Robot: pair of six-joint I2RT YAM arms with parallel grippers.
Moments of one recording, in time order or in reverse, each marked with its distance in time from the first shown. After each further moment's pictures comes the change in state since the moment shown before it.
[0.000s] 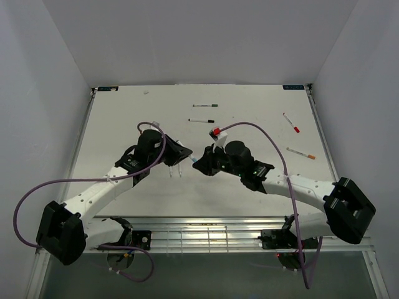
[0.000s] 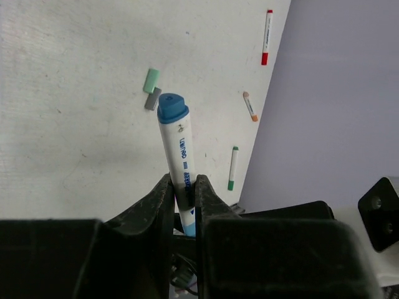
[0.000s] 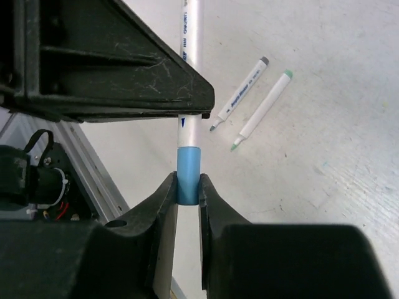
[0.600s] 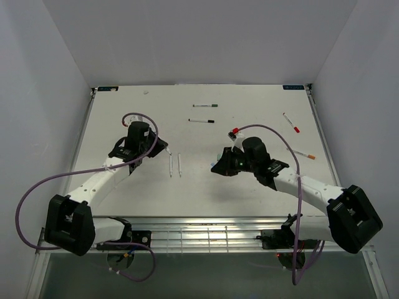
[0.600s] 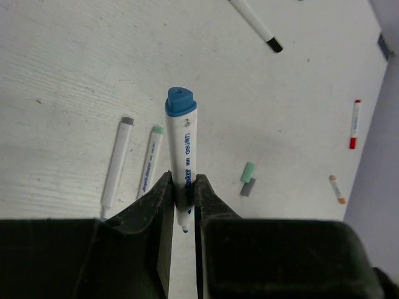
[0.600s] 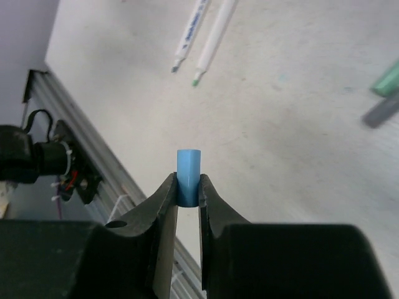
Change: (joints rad) left arm 0.212 0.056 0.041 -0.079 -0.103 0.263; right arm -0.219 -0.099 -0.172 -0.034 -0.294 0.107
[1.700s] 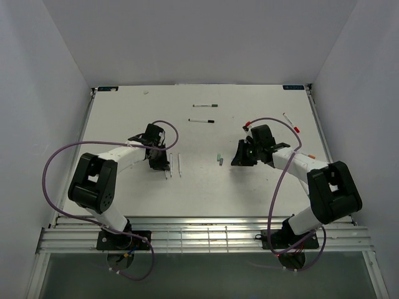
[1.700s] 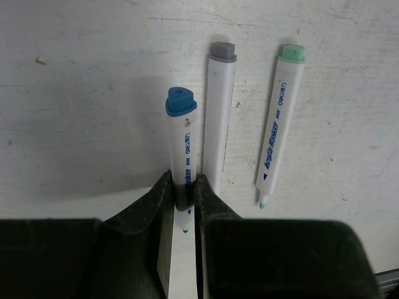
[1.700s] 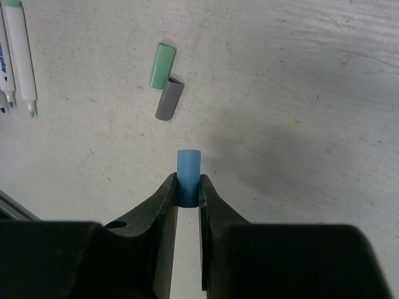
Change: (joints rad) left arm 0.000 0.423 0.126 -0.239 0.142 0.467; right arm -0.294 0.244 0.187 -0.344 0.088 -0.188
